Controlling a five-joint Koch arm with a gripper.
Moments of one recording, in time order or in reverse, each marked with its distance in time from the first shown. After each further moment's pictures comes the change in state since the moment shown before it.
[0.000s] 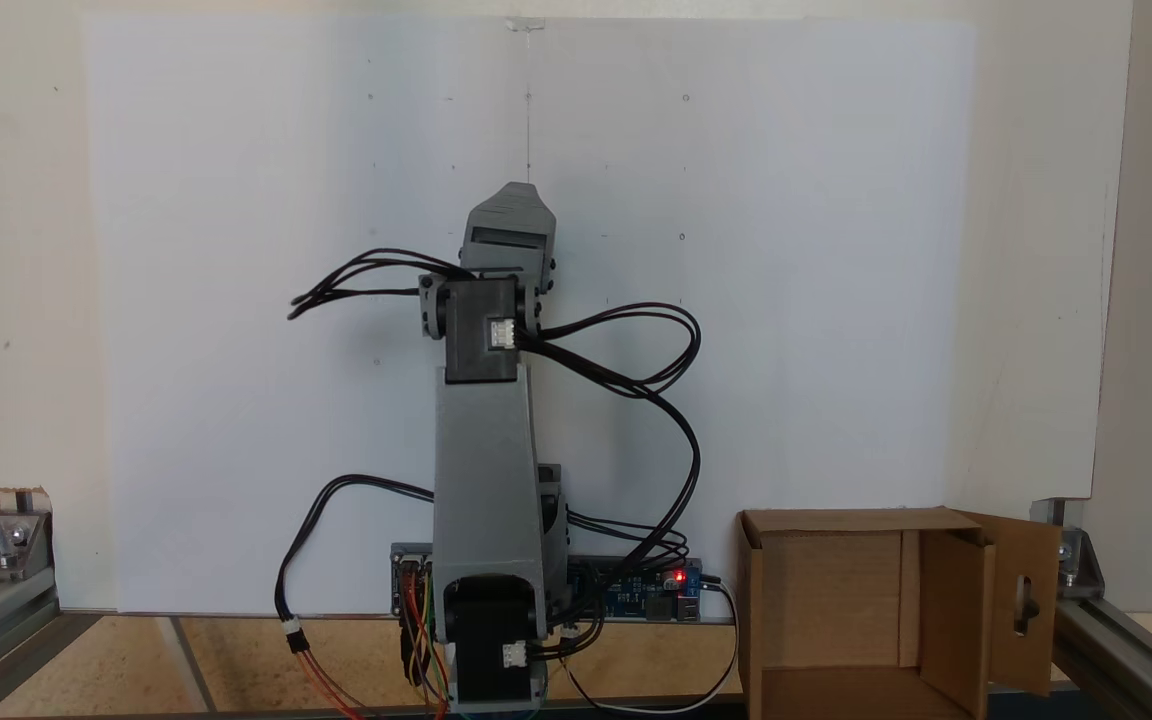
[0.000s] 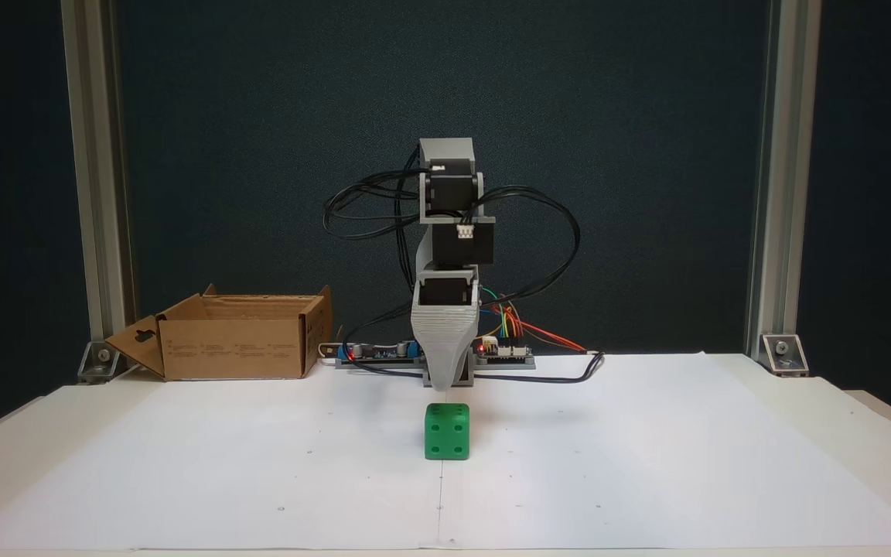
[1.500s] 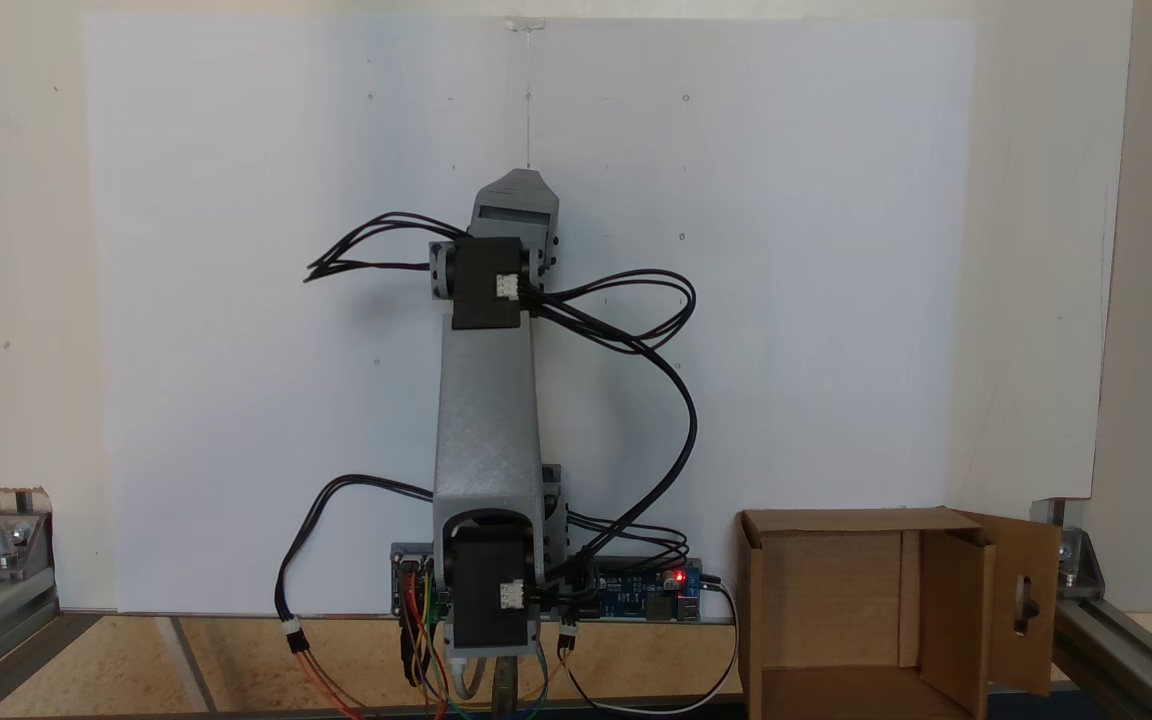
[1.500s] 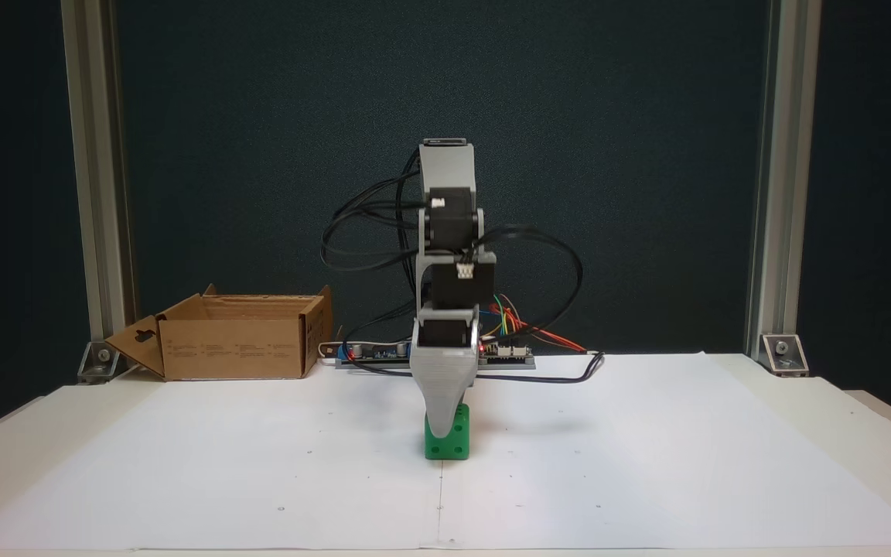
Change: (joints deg) arm 0.5 -9.0 1.5 -6.9 0.0
